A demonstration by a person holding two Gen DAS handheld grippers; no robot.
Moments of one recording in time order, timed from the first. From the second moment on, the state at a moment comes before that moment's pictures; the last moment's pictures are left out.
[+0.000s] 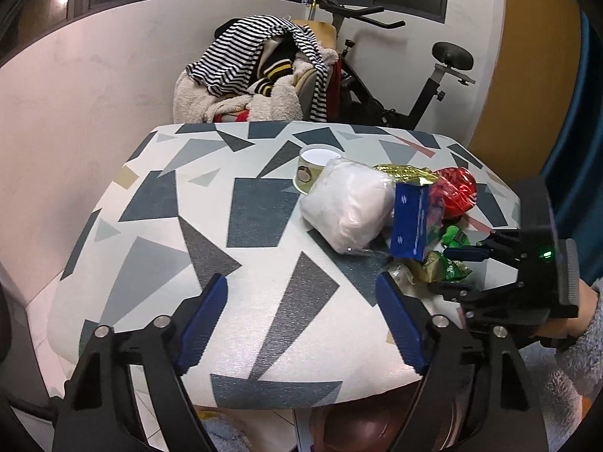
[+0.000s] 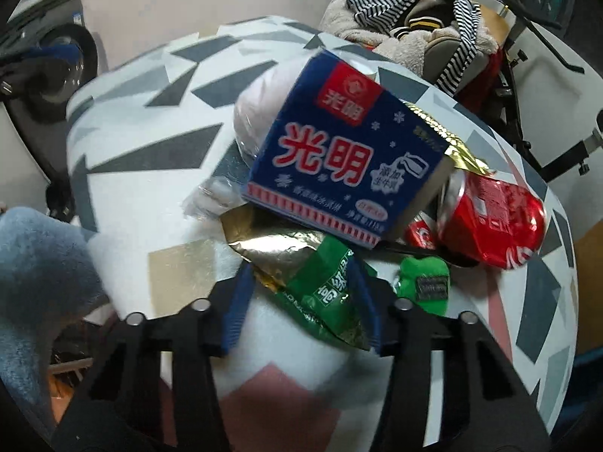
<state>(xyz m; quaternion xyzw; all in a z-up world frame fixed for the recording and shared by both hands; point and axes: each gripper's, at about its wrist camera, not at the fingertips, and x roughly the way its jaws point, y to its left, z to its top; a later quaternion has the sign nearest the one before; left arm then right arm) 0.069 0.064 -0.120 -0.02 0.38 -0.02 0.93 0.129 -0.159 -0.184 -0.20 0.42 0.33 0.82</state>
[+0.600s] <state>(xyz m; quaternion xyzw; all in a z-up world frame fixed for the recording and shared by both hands) 0.079 0.021 -0.118 -0.05 0.38 -0.11 0.92 0.105 -0.252 -0.134 0.03 0.41 0.27 0.87</state>
